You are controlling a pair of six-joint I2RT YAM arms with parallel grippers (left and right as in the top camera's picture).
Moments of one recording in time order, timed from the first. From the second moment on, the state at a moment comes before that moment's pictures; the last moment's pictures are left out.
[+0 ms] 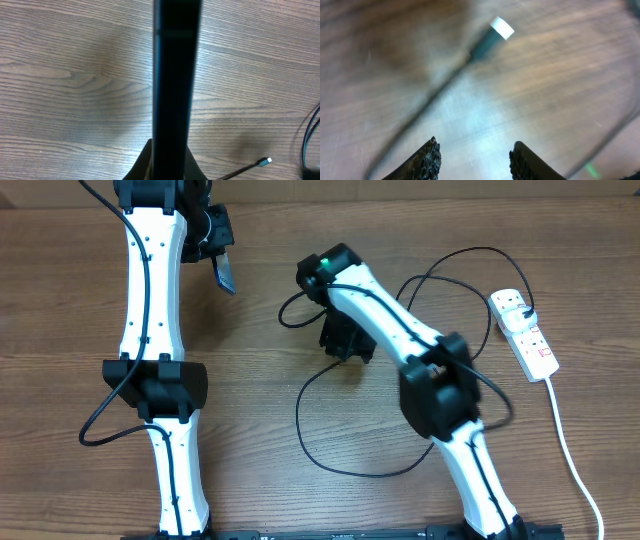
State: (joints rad) left arm -0.06 2.41 2.77 -1.60 0.08 -0.31; right arm 0.58 2.43 2.21 -1.64 0.09 0.84
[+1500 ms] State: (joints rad) left arm -0.06 2.41 2.77 -1.58 0.09 -0.31; right arm 0.45 2.24 1.82 -1.15 0.02 1.11
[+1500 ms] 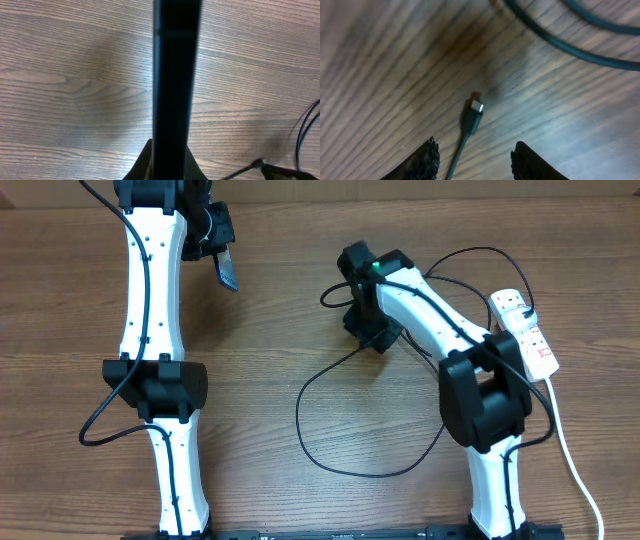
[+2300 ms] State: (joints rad) left arm -0.06 2.41 2.77 -1.58 0.09 -0.31; right arm 0.47 2.30 1.82 -1.14 -0.04 1.14
